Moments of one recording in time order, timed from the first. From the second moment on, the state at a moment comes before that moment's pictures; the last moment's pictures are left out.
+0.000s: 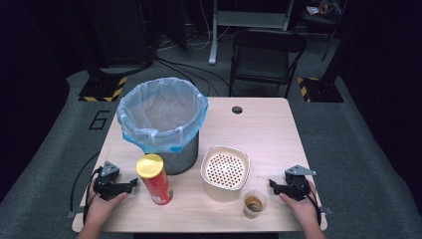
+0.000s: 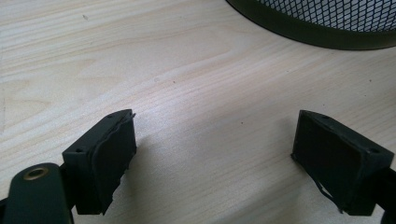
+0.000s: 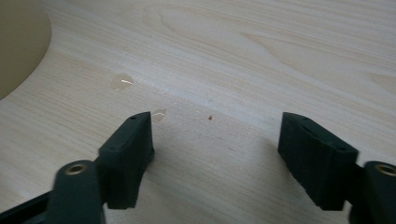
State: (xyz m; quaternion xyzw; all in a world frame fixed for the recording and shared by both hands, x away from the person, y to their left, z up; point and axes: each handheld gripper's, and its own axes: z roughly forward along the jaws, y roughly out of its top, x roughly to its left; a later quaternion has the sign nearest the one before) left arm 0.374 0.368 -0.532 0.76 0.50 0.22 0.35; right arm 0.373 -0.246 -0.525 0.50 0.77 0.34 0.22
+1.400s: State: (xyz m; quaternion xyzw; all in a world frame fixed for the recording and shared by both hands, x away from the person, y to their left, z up) left arm 0.374 0.368 -0.532 0.76 0.50 0.22 0.35; right arm 0.301 -0.182 -0.430 0.43 0.79 0.41 0.16
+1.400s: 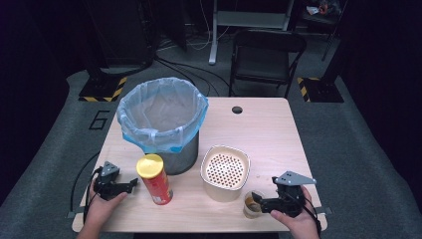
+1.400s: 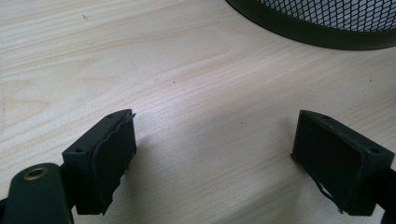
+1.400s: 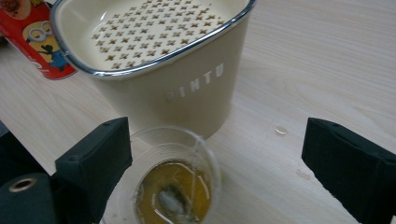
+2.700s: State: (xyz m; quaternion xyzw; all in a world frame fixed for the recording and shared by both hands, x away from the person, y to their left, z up) left arm 0.374 0.368 -0.532 0.76 0.50 0.22 0.35; right arm 0.277 -0.154 -0.484 0.44 0.78 0.37 0.23
